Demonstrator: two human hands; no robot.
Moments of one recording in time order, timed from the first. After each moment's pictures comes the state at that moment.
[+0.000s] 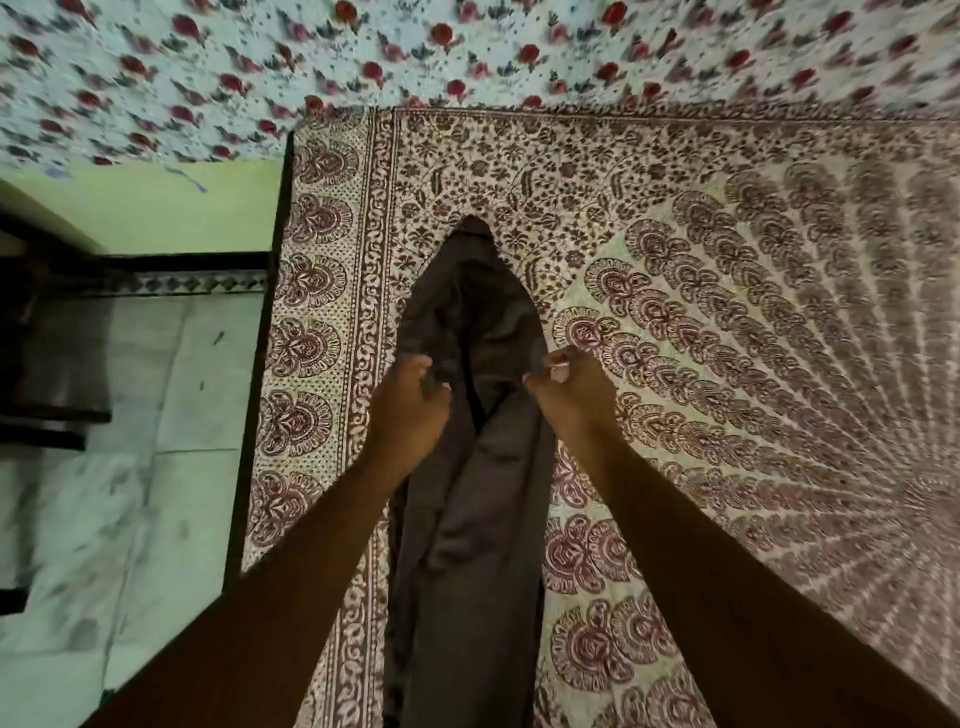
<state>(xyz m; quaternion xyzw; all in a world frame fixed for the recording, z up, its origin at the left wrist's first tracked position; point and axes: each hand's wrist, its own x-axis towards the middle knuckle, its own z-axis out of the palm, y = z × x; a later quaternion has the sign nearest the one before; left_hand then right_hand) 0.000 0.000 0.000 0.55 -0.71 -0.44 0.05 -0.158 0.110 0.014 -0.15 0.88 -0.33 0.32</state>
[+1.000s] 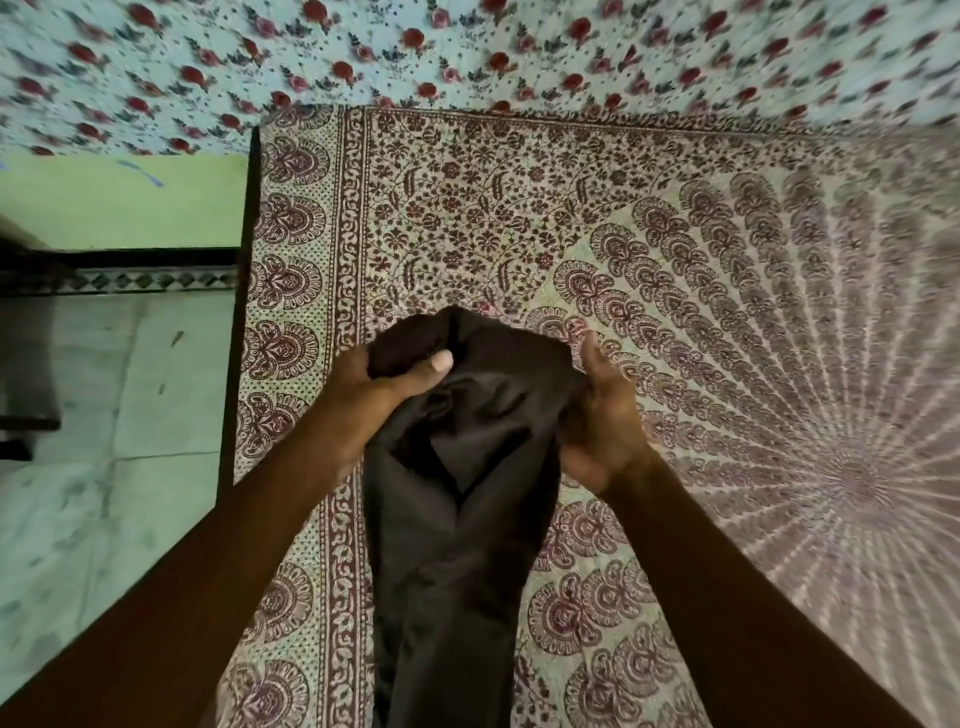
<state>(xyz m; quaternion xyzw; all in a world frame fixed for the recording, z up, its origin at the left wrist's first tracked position) 0.020 -0.007 0.121 0.43 -0.49 -0.75 0.09 -0.149 0.149 0.099 0.14 0.45 -0.65 0.60</state>
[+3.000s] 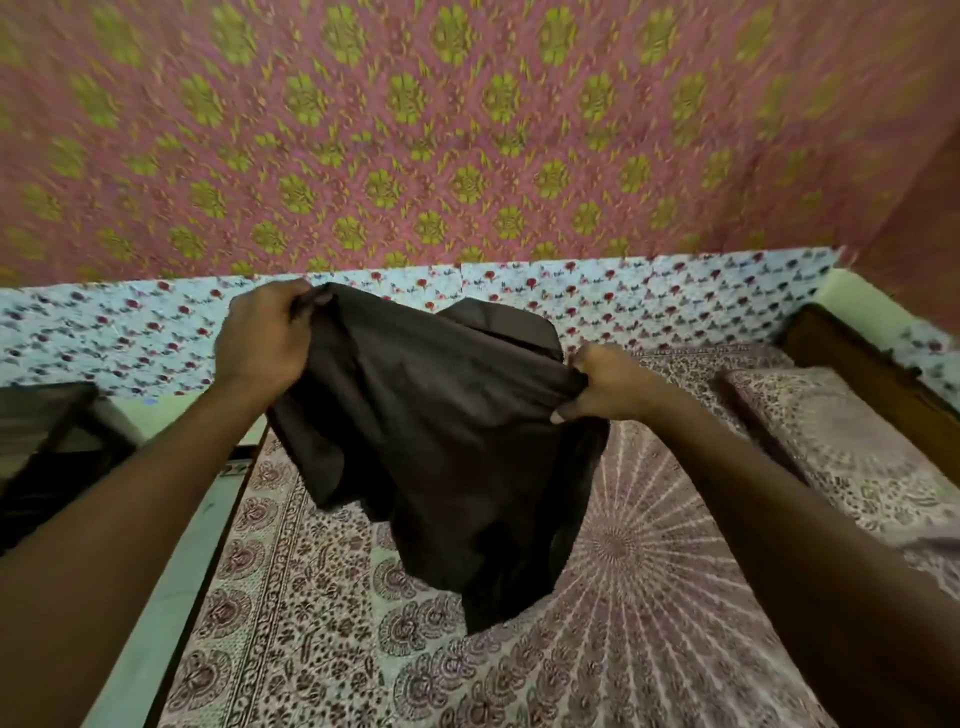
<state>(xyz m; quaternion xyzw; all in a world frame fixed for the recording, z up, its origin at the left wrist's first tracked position) -0.006 0.273 0.560 0.42 -0.83 -0.12 0.34 -0.302 0.518 0.524 -0.54 0.80 -0.17 0.18</state>
